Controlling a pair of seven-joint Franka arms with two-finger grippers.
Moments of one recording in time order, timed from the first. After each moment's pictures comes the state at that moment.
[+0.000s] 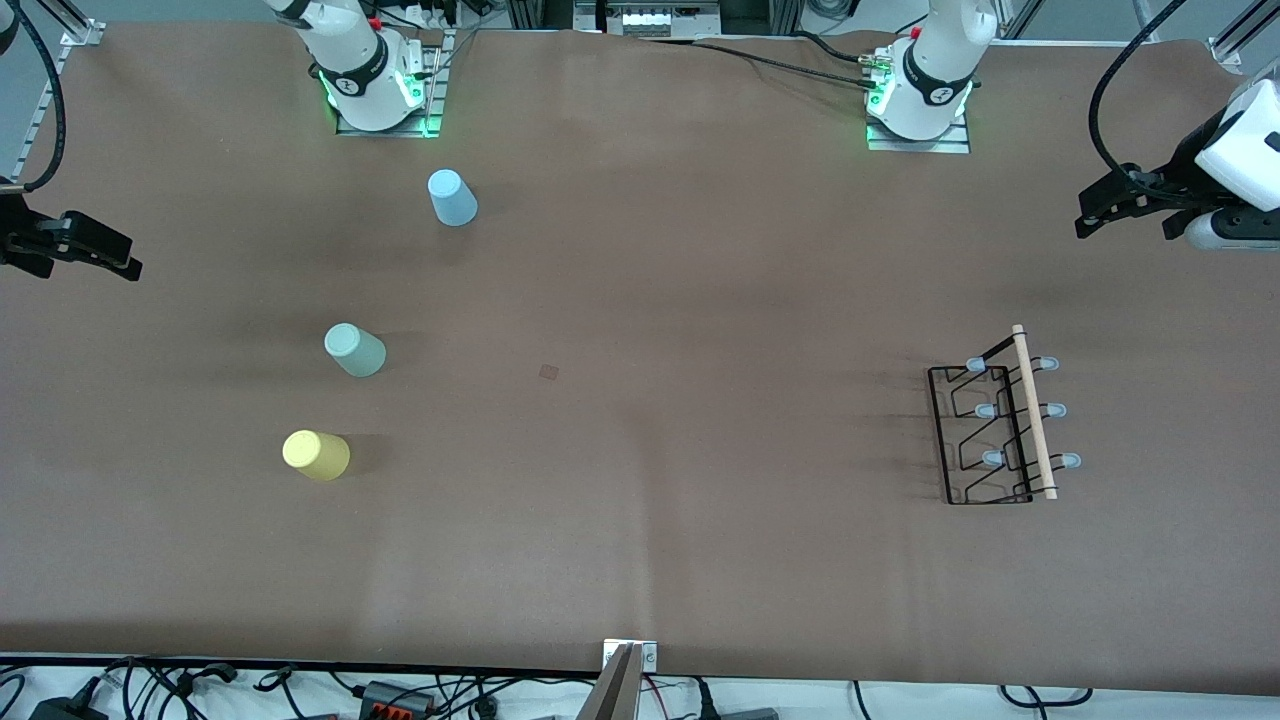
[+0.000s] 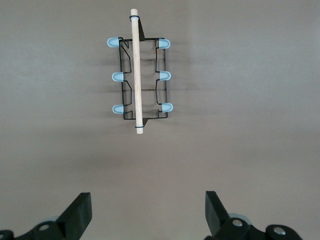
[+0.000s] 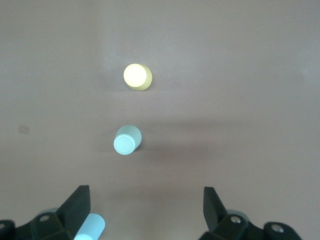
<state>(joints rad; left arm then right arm) 0.00 -0.08 -0.01 -1.70 -0.01 1.58 -0.01 -0.04 0.08 -0.03 -1.53 -0.01 1.60 -0.04</state>
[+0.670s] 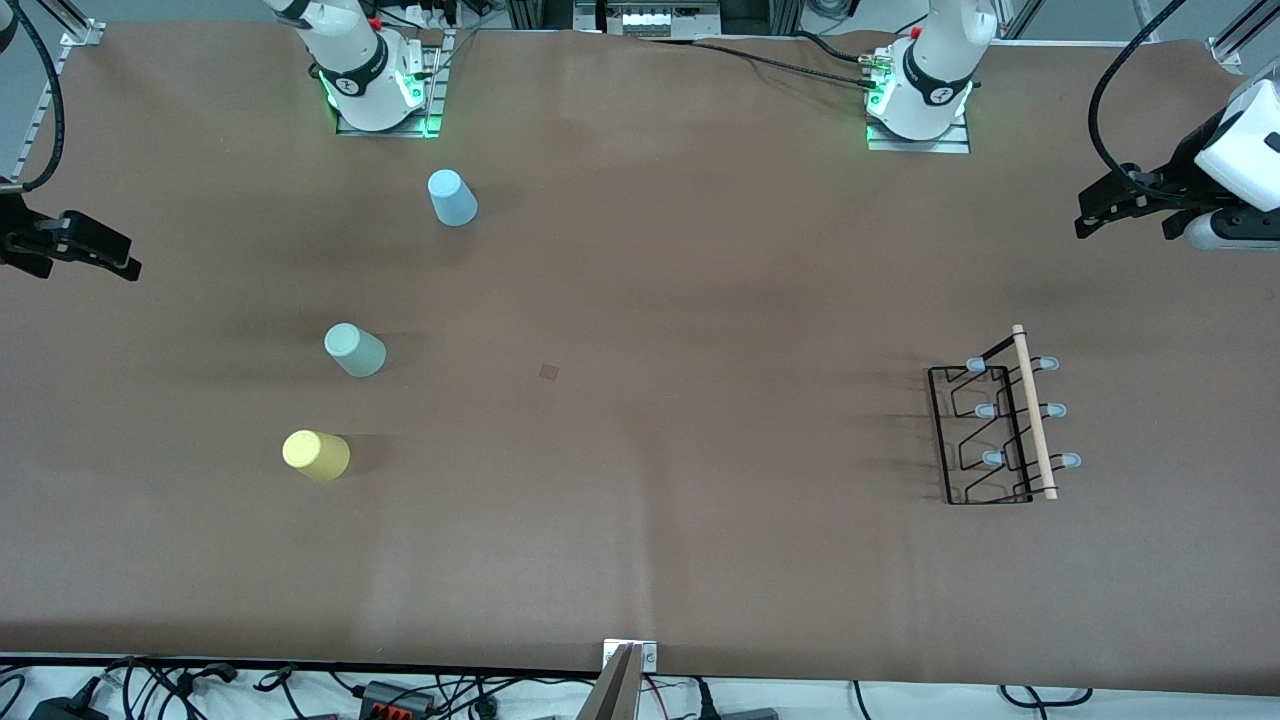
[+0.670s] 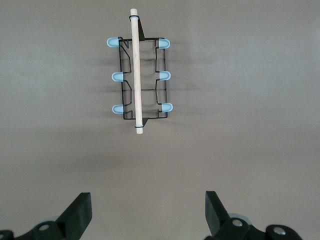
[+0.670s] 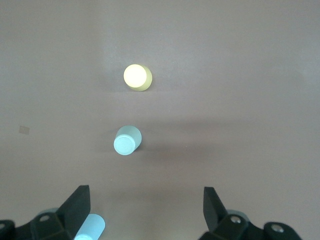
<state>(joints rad) 0.00 -0.08 -0.01 -1.70 -0.01 1.58 -0.01 -0.04 0.08 -0.03 -1.52 -0.01 1.60 -0.04</state>
